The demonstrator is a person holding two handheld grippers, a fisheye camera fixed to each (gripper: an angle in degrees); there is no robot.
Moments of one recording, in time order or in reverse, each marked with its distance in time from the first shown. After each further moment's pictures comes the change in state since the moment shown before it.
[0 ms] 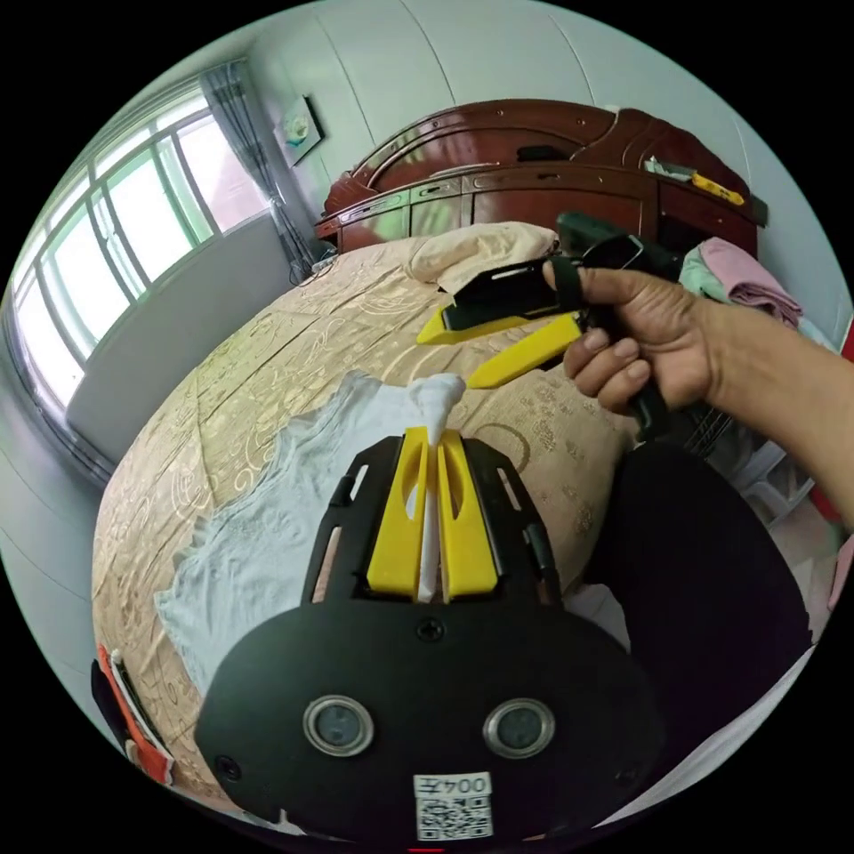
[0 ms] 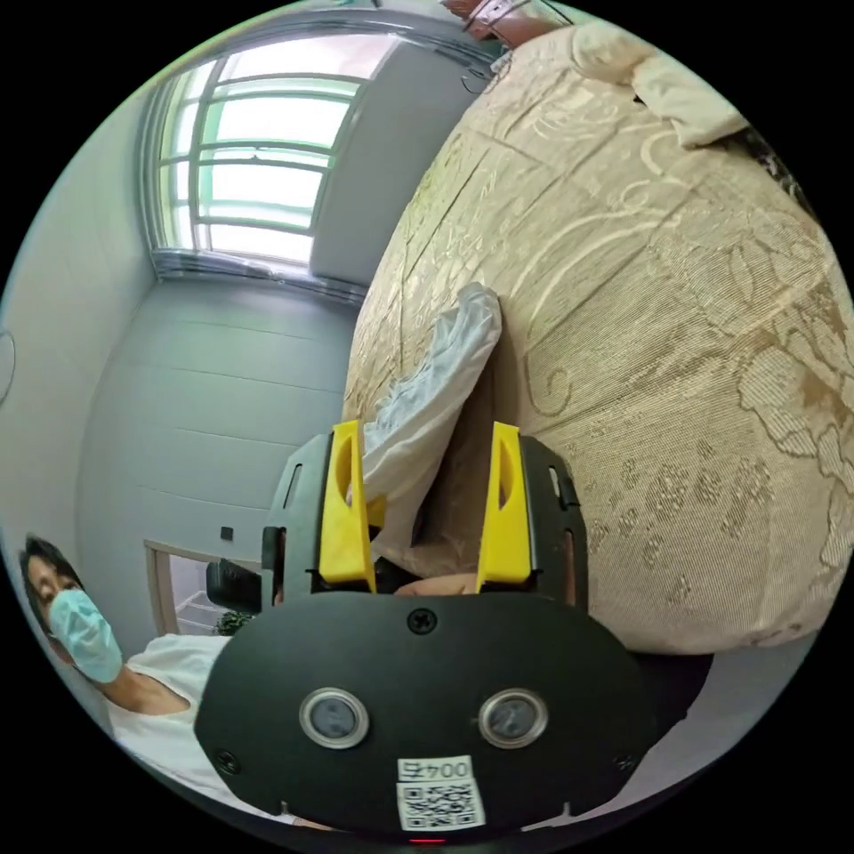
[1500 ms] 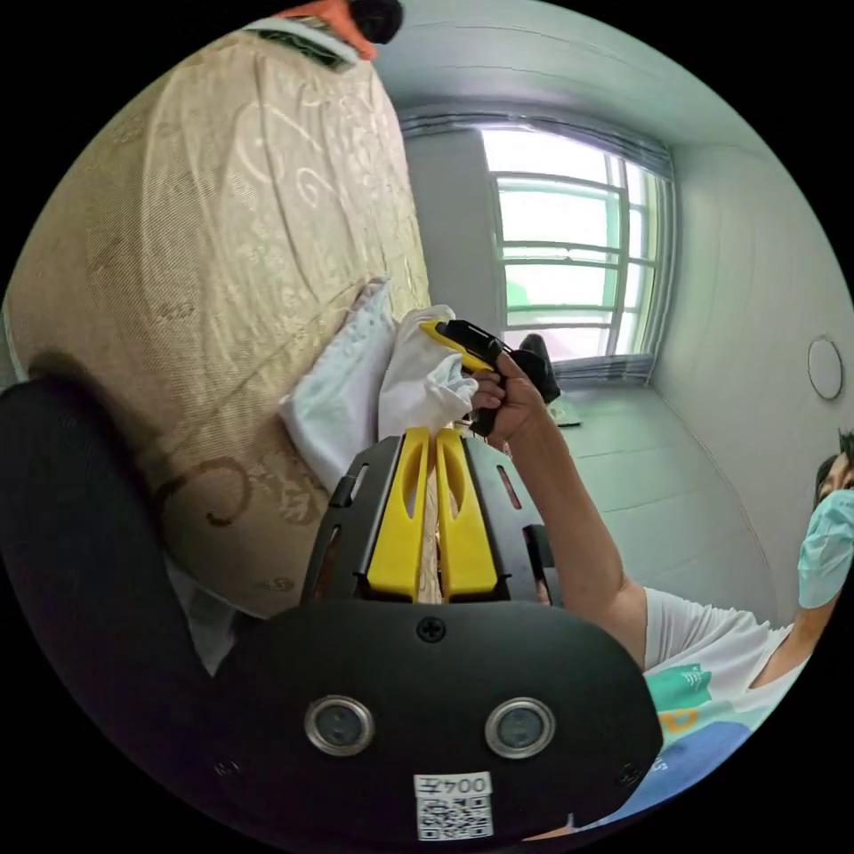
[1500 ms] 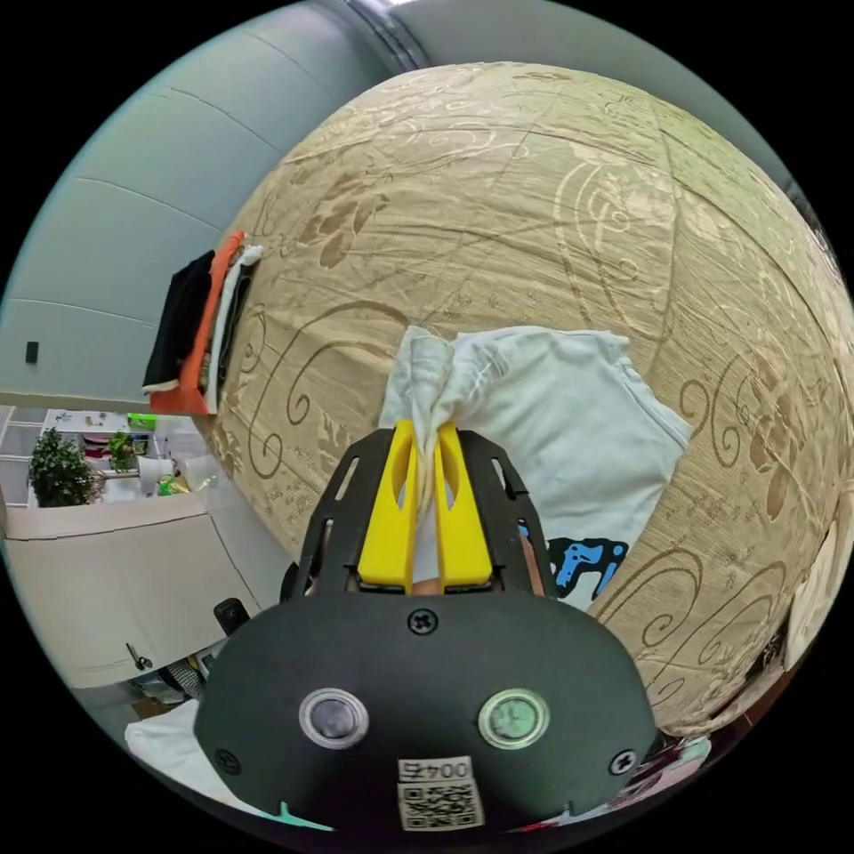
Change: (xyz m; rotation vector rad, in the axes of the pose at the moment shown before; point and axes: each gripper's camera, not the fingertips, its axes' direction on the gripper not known) left arm -0.384 1.147 0.098 0.603 0.586 -1.613; right arm -0.551 -0.170 0.611 -0.587 0.720 -0.507
